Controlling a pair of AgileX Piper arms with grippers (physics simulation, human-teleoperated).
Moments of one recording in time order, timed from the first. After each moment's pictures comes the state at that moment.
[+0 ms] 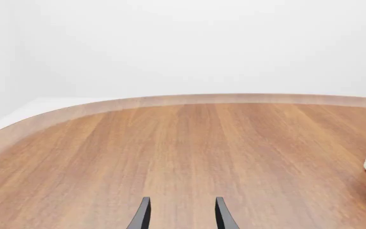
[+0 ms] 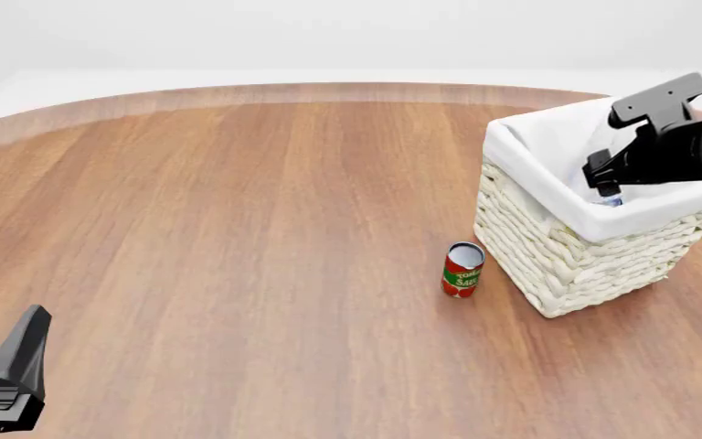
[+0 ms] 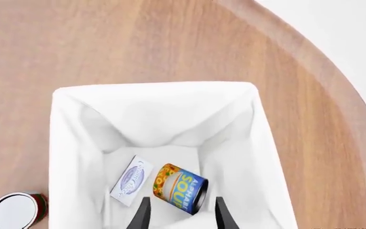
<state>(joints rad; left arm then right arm) 0.00 0.01 0.00 0.00 0.00 -0.12 1.54 -1.11 0.32 -0.43</state>
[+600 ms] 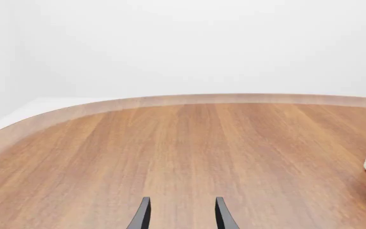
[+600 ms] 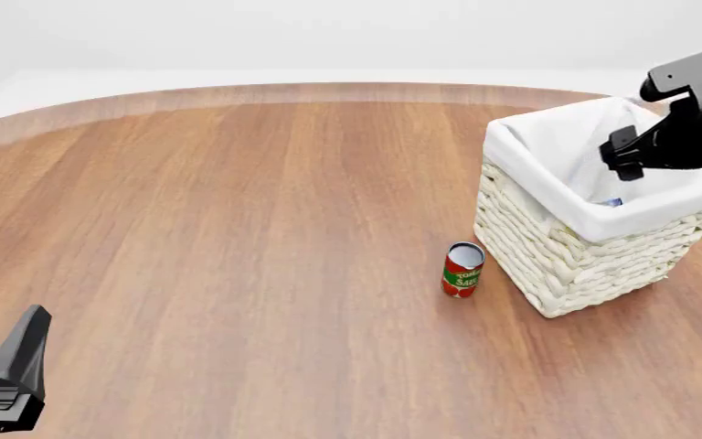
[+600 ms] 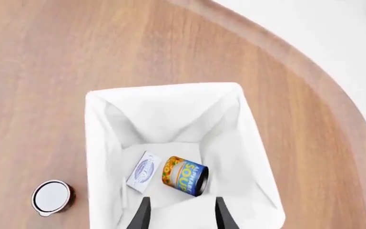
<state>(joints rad) 0.00 0.01 0.00 0.00 0.00 -0.09 1.34 -1.08 0.43 -0.36</state>
